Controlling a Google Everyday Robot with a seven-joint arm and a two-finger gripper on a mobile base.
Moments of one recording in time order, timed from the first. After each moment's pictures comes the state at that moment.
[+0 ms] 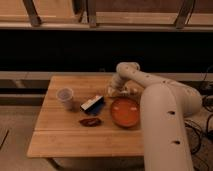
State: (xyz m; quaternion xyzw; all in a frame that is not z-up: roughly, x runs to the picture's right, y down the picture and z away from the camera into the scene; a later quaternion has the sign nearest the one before) arm 0.041 0.008 0.980 -0.22 -0.19 -0.02 0.96
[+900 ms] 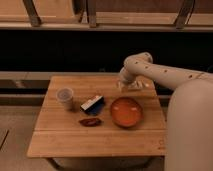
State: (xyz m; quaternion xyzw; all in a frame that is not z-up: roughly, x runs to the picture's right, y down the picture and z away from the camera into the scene) arm 0.108 -0.012 0.853 -0.17 -0.10 -0.03 0.98
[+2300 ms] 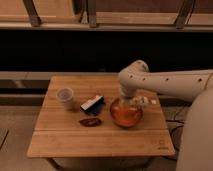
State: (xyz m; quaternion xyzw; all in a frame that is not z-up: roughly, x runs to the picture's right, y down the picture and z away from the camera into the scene) arm 0.102 0.063 0.793 -0.23 -0.03 0.00 0.97
